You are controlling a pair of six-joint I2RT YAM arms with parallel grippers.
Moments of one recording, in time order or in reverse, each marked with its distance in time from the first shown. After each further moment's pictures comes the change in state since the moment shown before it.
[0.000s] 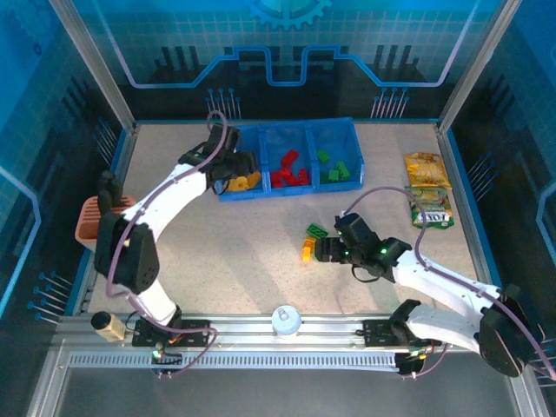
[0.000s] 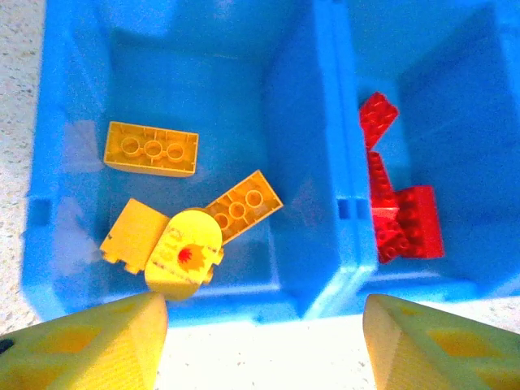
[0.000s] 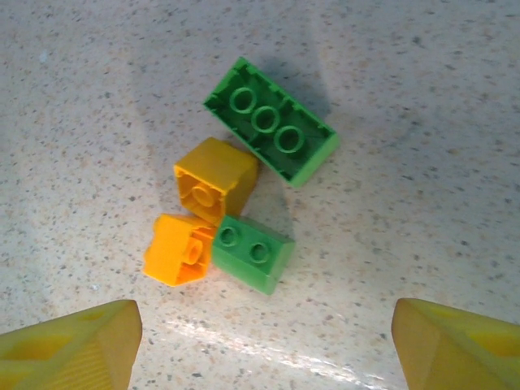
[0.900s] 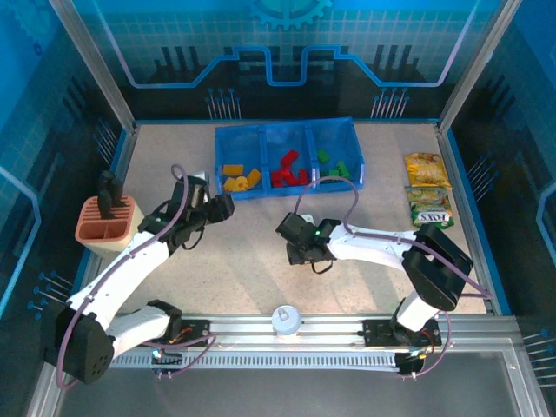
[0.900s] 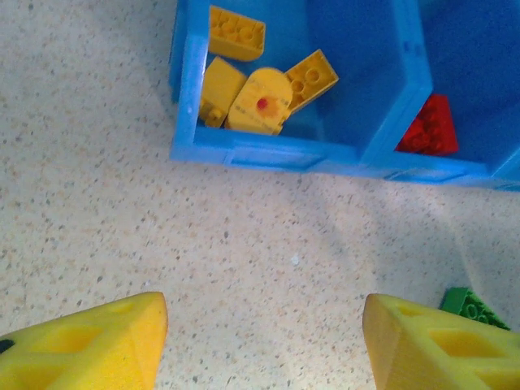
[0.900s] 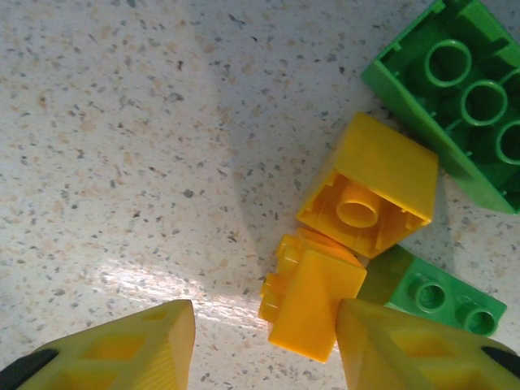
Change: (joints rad) left arm 0.000 -0.565 -0.576 0.066 0.011 -0.058; right arm 0.224 0.545 0.382 -0.167 0.133 0.106
